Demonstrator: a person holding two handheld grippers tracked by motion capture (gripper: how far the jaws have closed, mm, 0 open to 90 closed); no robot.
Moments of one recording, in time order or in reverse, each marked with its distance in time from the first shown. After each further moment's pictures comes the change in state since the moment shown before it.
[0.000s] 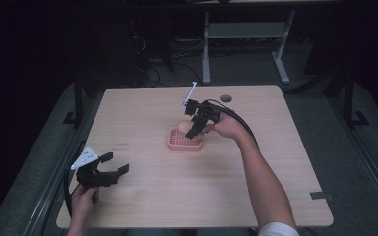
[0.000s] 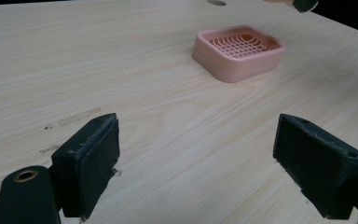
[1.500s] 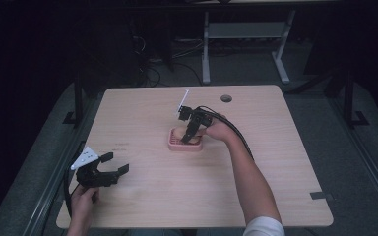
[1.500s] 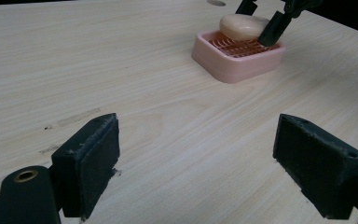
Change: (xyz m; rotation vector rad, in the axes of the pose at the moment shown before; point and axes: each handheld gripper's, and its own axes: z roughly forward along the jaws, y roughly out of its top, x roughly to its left) left arm 0.000 0.000 0.000 -0.002 -0.001 -0.002; right arm -0.013 0.005 0.051 0.063 0.039 0.040
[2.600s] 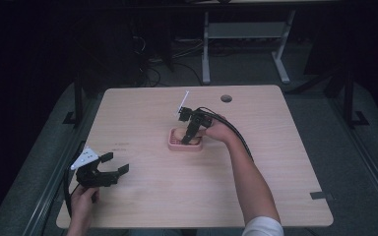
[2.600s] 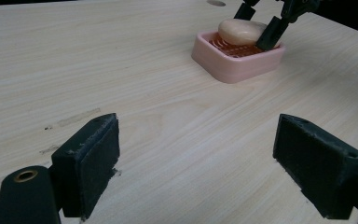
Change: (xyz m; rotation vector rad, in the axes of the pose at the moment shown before) left arm 0.000 0.000 0.000 0.002 0.000 0.001; right arm -0.002 -0.002 0.006 0.001 0.009 0.003
